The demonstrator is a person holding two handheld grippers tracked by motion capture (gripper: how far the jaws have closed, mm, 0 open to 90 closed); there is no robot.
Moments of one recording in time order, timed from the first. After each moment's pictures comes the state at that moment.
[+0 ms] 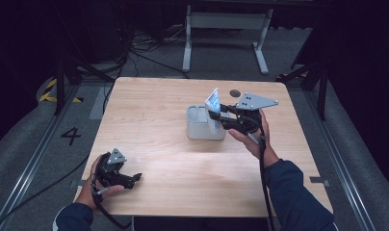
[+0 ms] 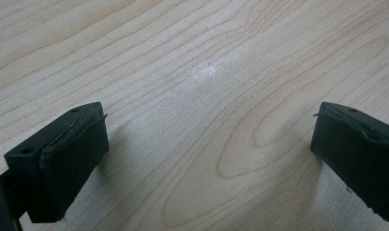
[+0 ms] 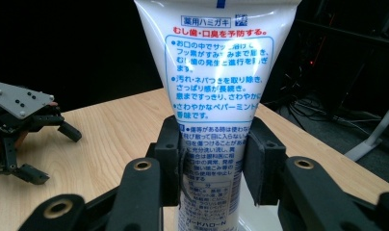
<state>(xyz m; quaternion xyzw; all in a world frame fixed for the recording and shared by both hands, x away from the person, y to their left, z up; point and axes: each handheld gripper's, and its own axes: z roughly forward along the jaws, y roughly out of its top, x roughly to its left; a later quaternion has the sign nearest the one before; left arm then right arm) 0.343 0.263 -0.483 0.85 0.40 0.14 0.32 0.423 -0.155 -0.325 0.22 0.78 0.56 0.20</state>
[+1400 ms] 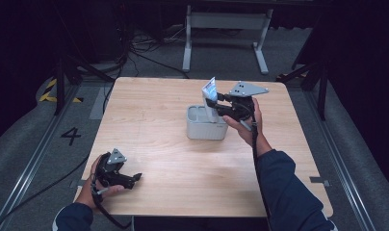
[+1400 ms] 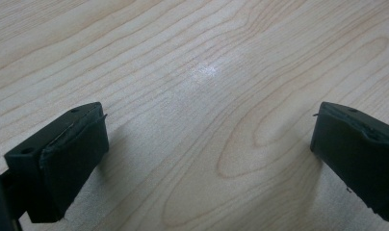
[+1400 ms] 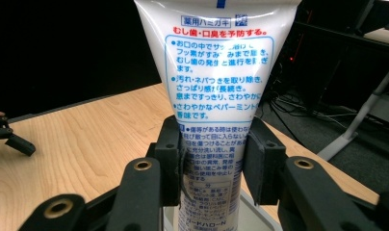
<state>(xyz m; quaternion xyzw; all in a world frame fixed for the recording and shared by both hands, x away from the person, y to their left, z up) 0.343 0.263 -0.483 0.85 0.40 0.14 0.32 0.464 -0.144 -0.328 0.24 0.77 0.54 0.22</state>
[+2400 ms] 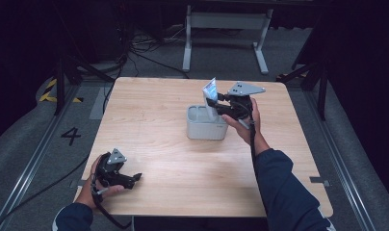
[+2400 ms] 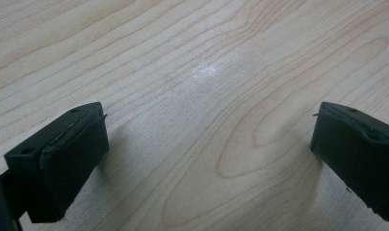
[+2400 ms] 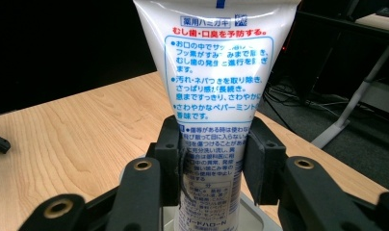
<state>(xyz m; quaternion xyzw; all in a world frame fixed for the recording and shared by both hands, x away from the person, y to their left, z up) 0.343 0.263 -0.483 0.85 0.40 0.14 0.32 0.478 -0.144 -0.342 0.26 0.77 0.53 0.23</state>
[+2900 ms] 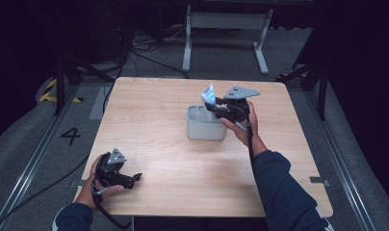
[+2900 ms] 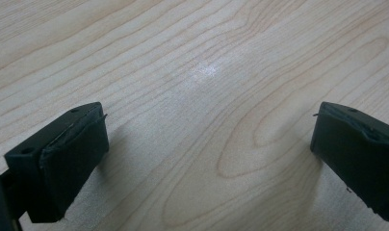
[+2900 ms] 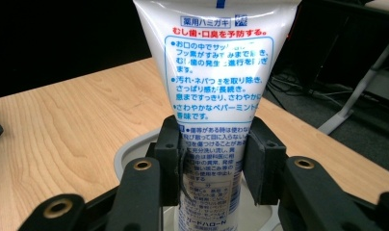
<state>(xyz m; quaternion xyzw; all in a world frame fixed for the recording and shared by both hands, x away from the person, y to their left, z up) 0.343 0.263 -0.483 0.85 0.40 0.14 0.32 0.482 -0.141 -0.360 0.27 0.79 0.51 0.22</state>
